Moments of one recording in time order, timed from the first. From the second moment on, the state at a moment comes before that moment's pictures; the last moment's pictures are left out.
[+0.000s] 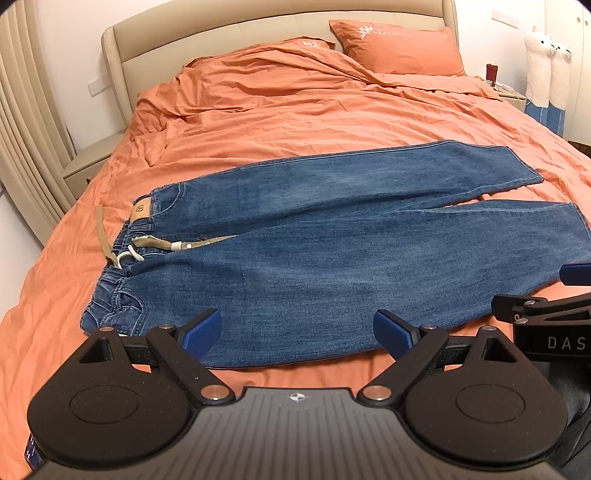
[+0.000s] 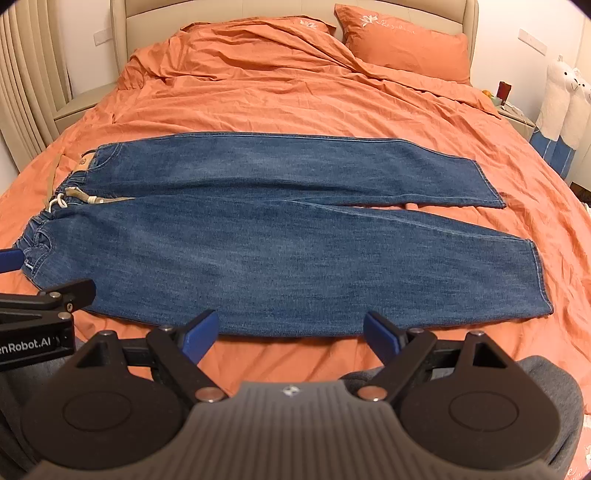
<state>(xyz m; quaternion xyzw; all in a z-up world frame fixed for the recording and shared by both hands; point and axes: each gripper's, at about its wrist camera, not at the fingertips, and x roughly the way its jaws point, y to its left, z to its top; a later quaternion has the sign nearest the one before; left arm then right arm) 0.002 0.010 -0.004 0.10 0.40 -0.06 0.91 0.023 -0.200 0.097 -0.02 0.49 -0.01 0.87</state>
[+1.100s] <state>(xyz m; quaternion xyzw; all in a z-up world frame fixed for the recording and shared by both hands) 0.001 0.004 -0.002 0.11 0.40 -0.06 0.91 0.020 -0.201 0.100 -0.02 0.49 -0.01 0.87</state>
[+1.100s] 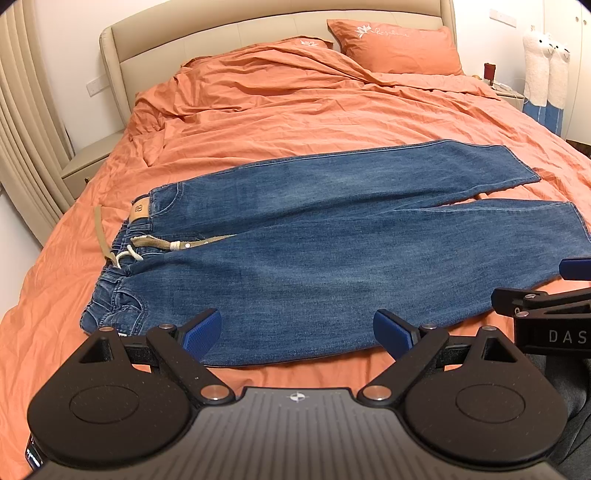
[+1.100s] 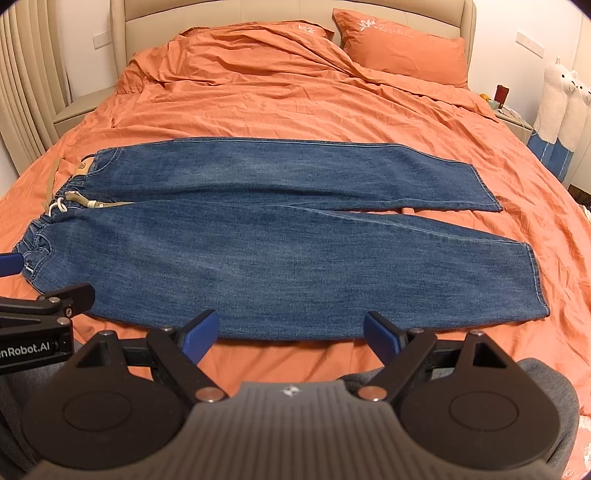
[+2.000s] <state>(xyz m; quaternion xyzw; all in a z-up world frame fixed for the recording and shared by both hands) -0.002 0.002 -0.003 0.10 0.41 -0.06 0.90 0.016 -0.206 0.099 -0.01 0.49 -0.02 0.87</state>
